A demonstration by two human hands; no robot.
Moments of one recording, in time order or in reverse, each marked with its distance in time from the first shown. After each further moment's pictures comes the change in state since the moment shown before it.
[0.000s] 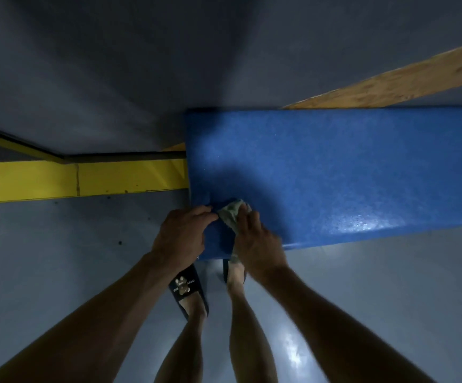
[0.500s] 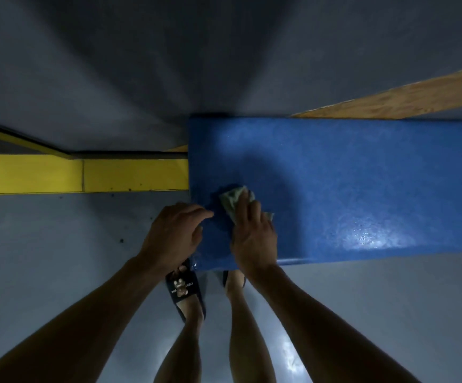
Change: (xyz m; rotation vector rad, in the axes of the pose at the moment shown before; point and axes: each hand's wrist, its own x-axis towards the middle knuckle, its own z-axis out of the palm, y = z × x) left_hand 0.017 -0.012 -0.009 -0.015 0.069 -0.019; right_hand 0.040 -0.003 0.000 0.183 0.081 0.105
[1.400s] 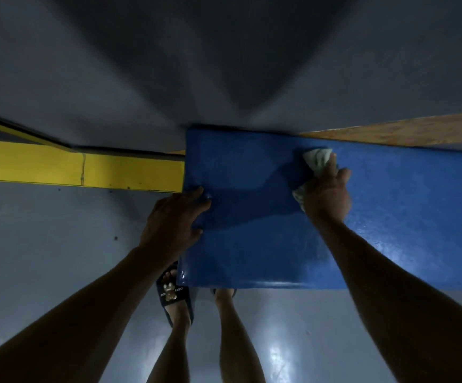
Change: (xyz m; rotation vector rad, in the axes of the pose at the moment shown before) left_hand 0.045 0.005 -0.008 0.098 -0.035 -0.116; right_hand 0.134 0.116 -0.074 0.096 0.110 0.450
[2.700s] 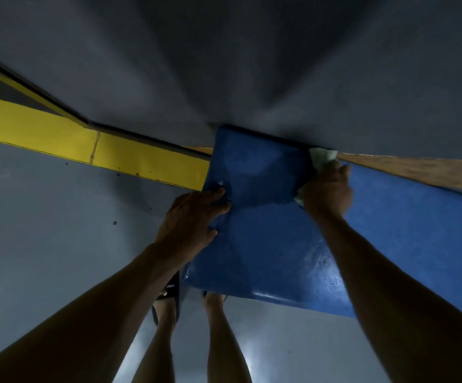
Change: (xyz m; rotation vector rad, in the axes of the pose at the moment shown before) left_hand -0.003 0.000 0.003 -0.117 0.064 -0.072; right_hand 0.009 -0.069 0.008 -0.111 0.005 -0.070
